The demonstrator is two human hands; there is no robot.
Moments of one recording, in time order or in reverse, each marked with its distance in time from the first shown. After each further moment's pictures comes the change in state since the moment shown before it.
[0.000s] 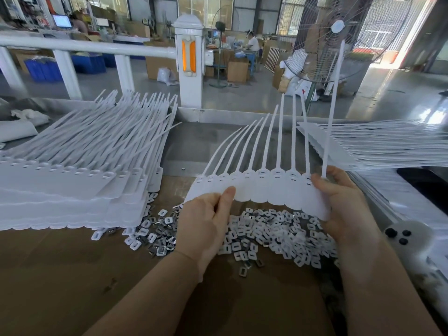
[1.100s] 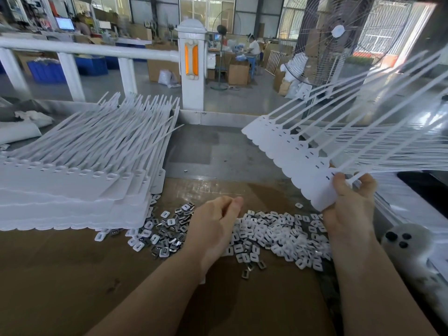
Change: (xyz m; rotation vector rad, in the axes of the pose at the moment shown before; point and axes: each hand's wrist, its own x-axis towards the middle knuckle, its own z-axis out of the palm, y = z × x) left_hand 0.004 -0.008 0.008 -0.079 -0.201 -0.124; right_hand 0.008 0.008 0.007 0.160 0.253 -0.345
